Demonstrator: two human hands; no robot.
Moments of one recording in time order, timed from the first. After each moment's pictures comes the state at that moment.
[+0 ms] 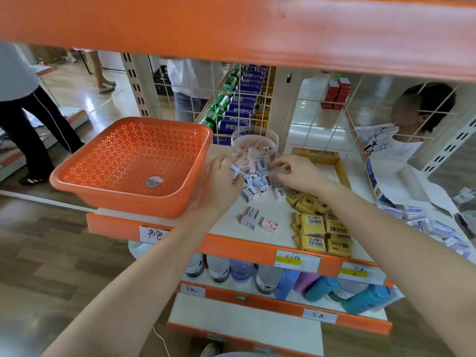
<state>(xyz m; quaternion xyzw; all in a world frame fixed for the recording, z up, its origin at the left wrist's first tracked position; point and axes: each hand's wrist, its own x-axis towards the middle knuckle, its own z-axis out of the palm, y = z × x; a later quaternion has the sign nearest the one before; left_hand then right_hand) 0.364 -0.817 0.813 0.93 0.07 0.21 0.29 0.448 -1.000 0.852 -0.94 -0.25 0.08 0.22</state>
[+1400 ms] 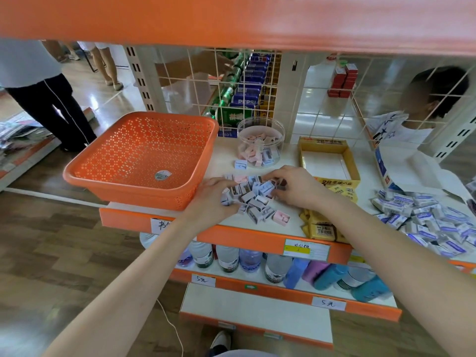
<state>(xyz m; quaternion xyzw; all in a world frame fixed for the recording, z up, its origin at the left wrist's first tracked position) 0.304 -0.790 0.812 0.95 0.03 0.00 0.31 0.403 -0.997 0.835 -0.92 -0.34 0.07 0.17</state>
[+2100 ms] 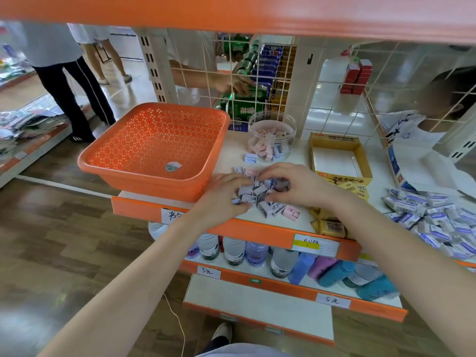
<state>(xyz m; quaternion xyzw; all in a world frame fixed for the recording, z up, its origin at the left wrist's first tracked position) 0.297 -0.792 0.811 0.96 -0.04 0.03 0.28 0.388 -0.985 0.848 -0.86 -0.44 0.11 0.22</state>
